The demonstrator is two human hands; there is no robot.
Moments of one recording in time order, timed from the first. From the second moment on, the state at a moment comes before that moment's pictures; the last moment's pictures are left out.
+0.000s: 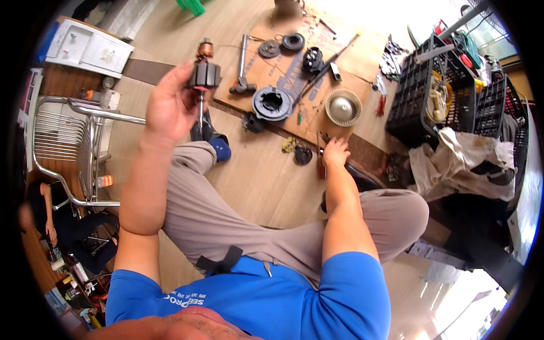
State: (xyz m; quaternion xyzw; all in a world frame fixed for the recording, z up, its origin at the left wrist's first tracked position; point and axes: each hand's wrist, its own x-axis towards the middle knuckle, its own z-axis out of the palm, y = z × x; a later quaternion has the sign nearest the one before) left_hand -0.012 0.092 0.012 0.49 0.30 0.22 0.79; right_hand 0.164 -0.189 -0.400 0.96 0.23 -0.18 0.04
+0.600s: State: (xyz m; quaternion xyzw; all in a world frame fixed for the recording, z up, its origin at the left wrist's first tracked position) left_hand -0.015 0.093 0.007 0.42 0.22 0.17 0.87; right_hand 0.166 -0.194 -0.410 0.96 0.24 -0.15 0.02
